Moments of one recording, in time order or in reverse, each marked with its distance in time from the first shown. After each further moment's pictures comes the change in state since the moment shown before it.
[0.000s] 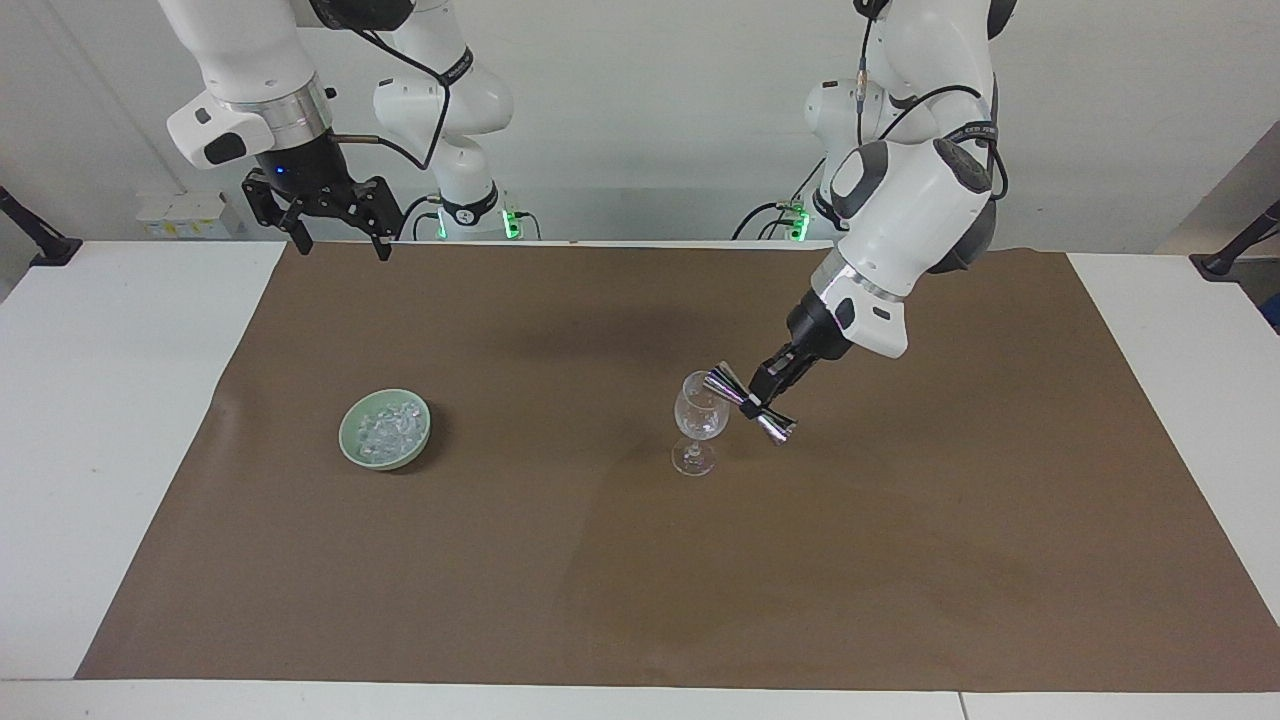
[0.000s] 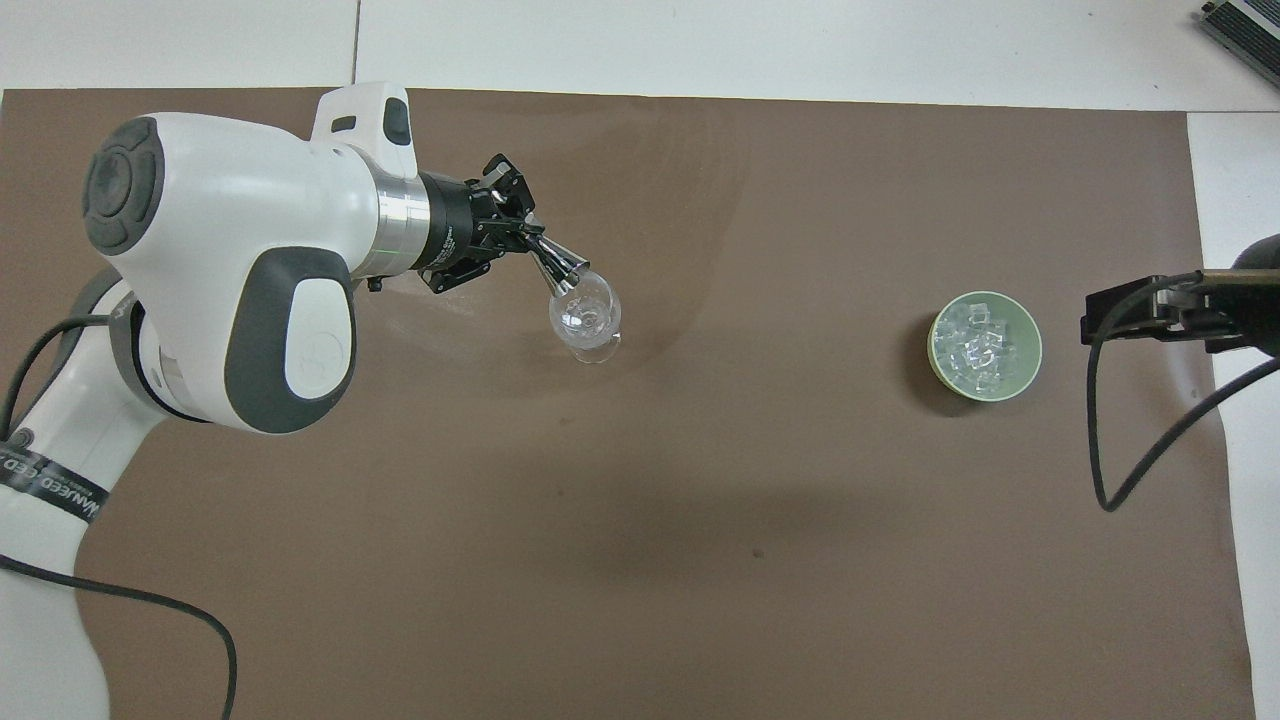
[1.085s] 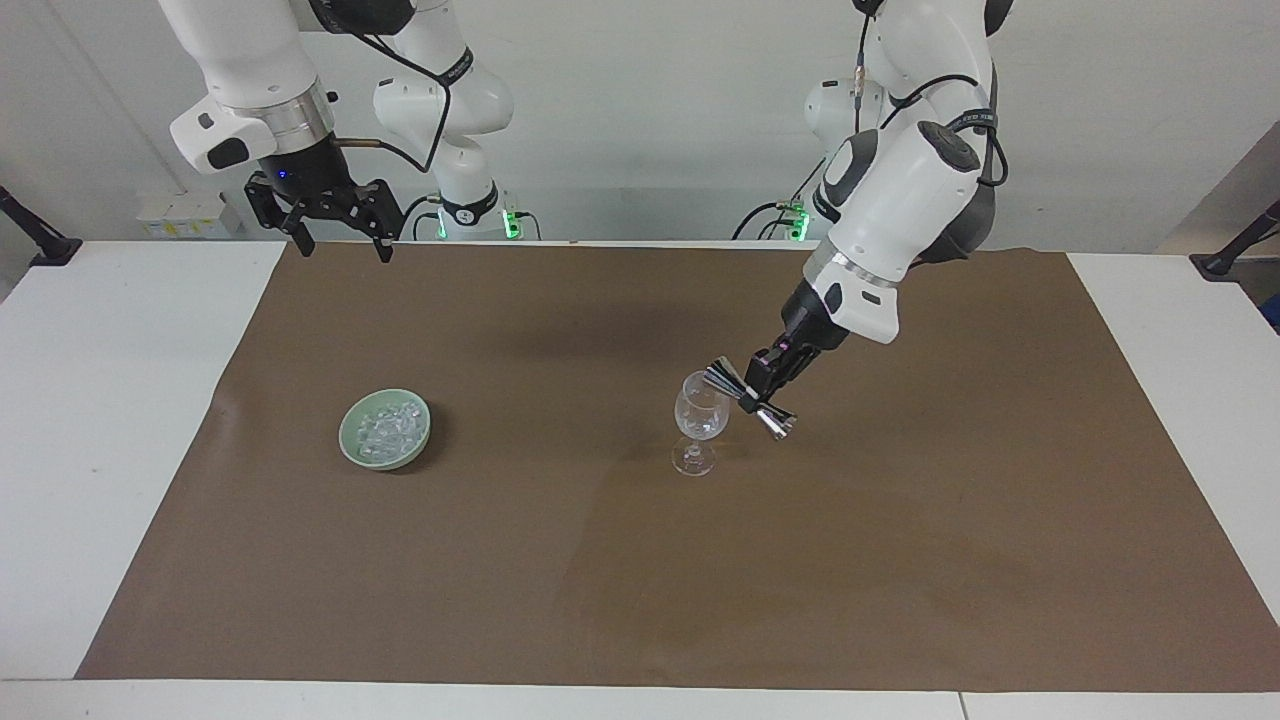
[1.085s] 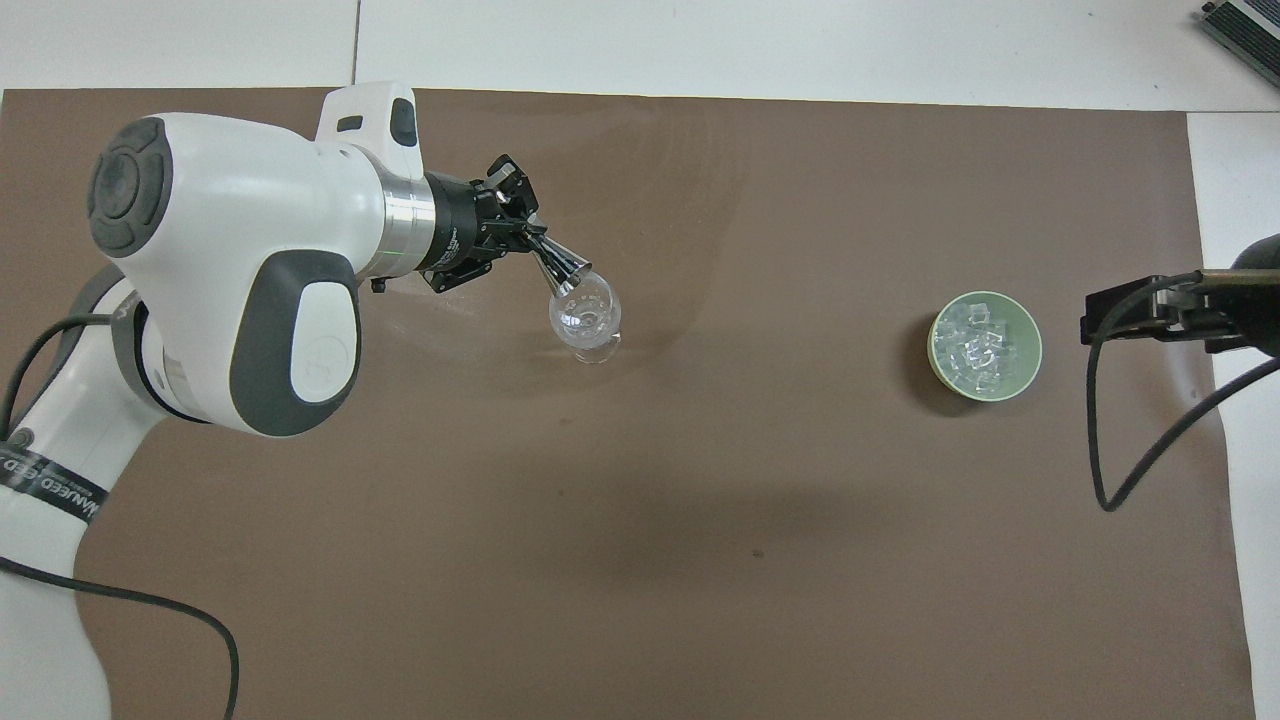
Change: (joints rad) left arm -0.014 -0.020 -0.001 0.003 0.074 0.000 -0.003; right arm 0.000 0.000 0.000 -0.015 0.000 0.001 0.000
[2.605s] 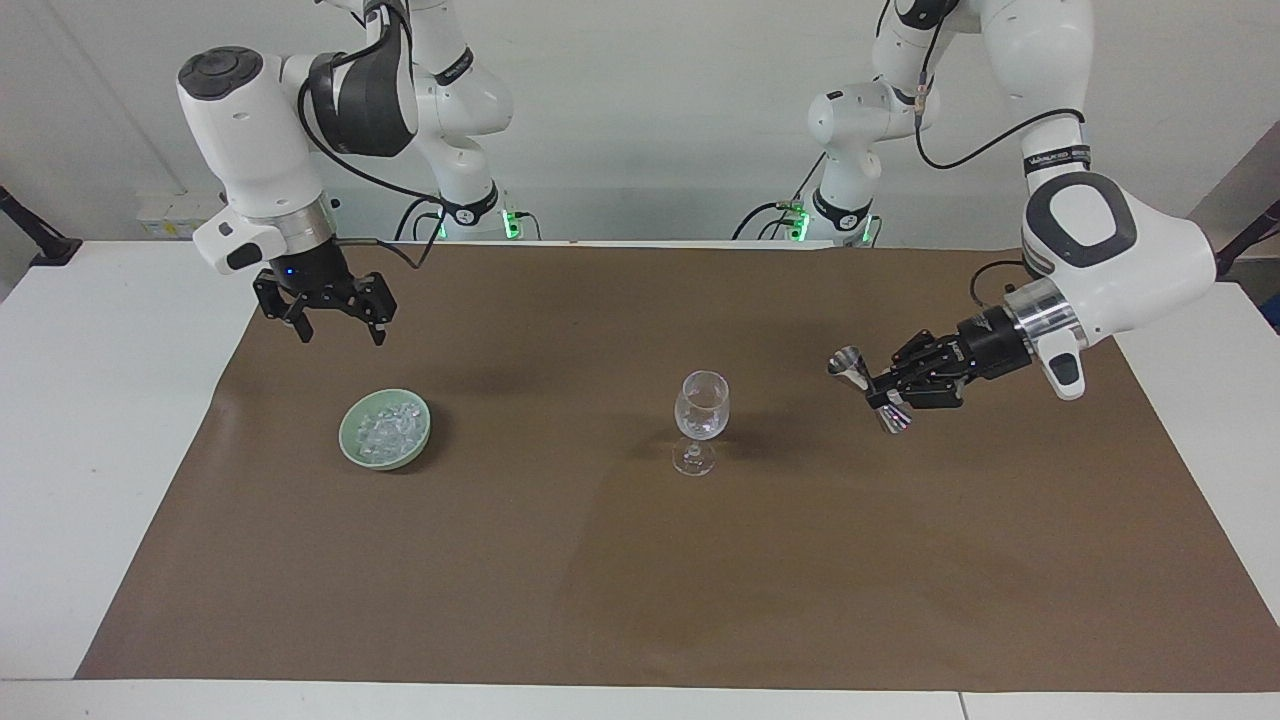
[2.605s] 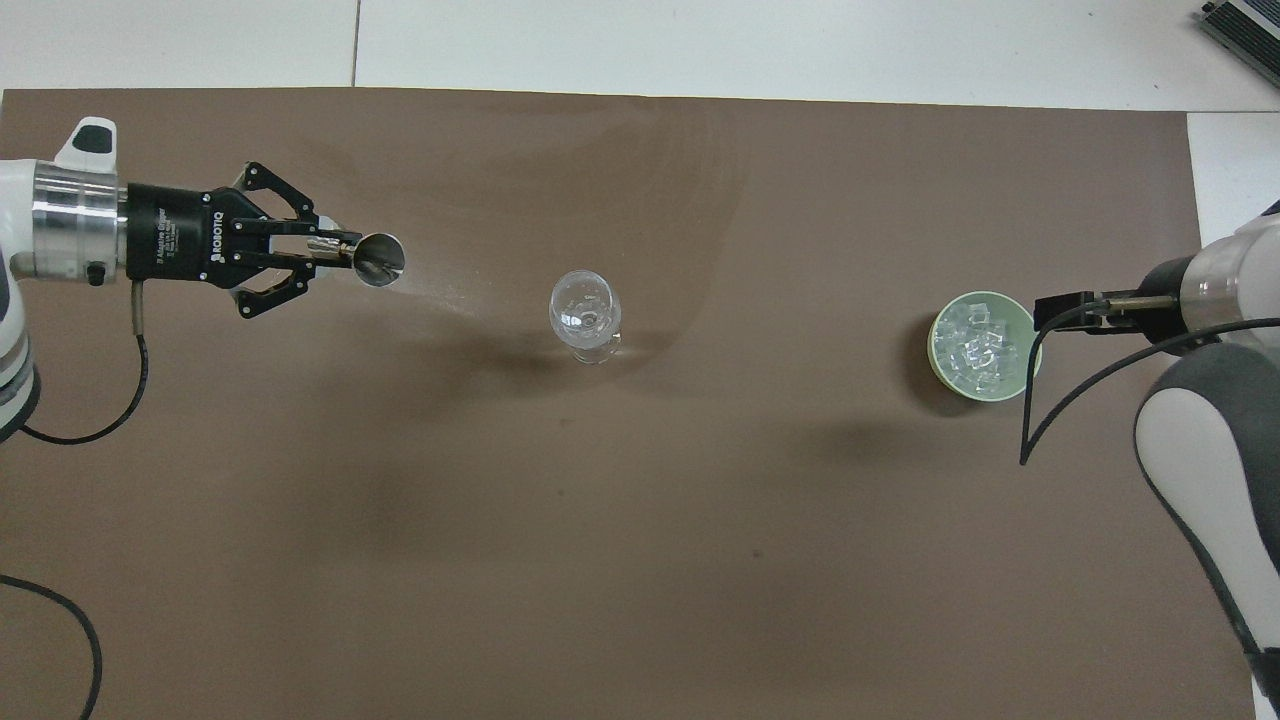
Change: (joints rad) left arm 0.462 0.024 0.023 -0.080 -0.650 -0.460 0.091; right arm -0.070 -0.018 -0.013 -0.379 0.000 0.490 -0.137
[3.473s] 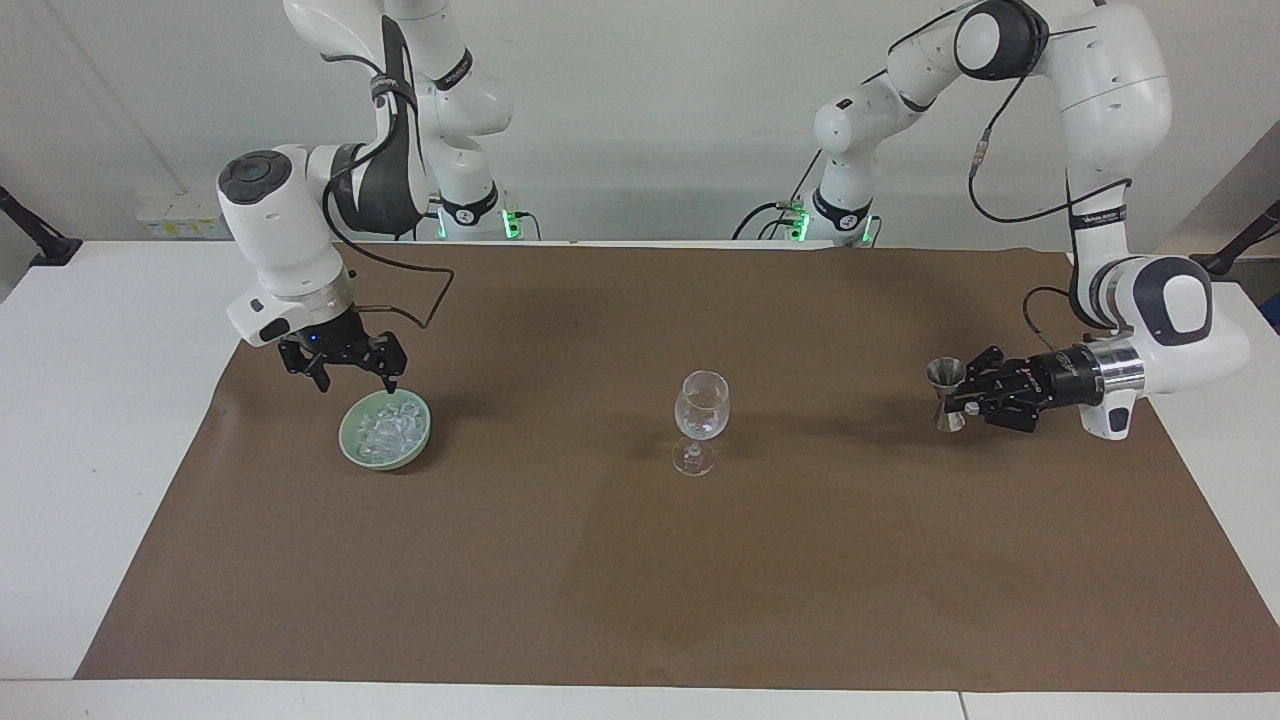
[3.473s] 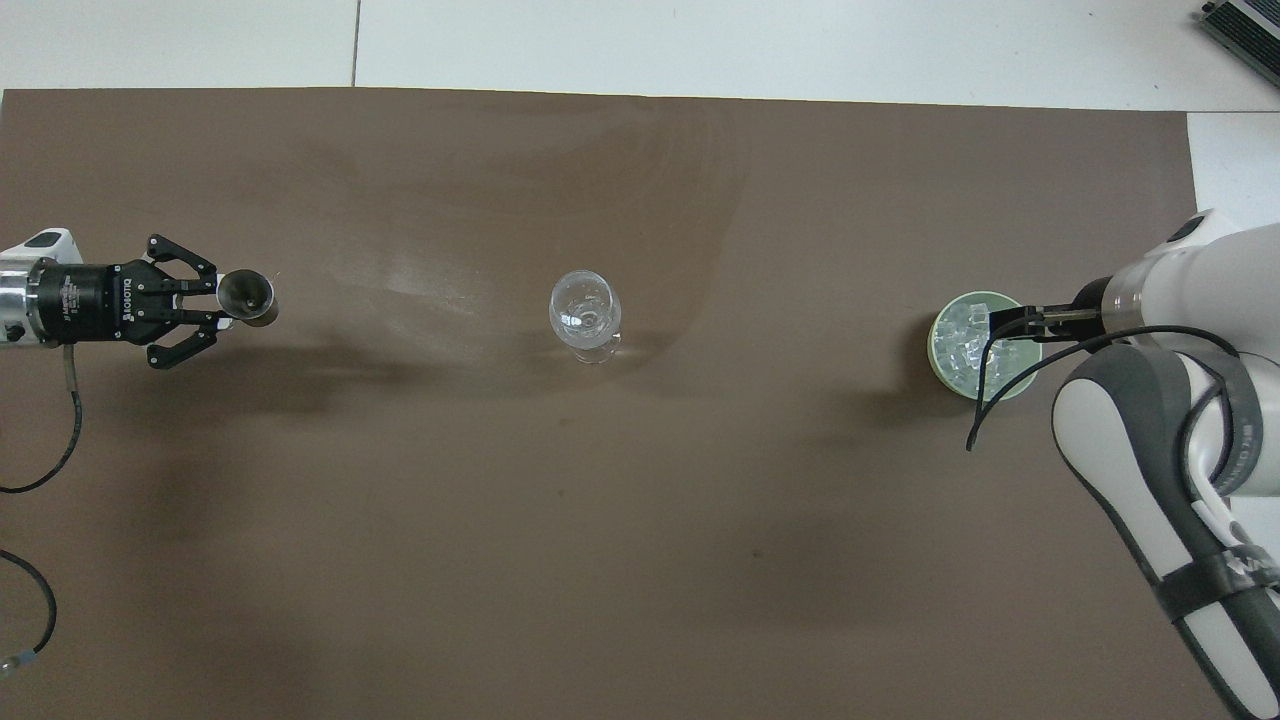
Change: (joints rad) left arm 0.286 0.256 0.000 0.001 -0.149 -0.313 0.035; right arm -0.010 0.098 -0.001 -0.104 -0.001 0.178 -0.012
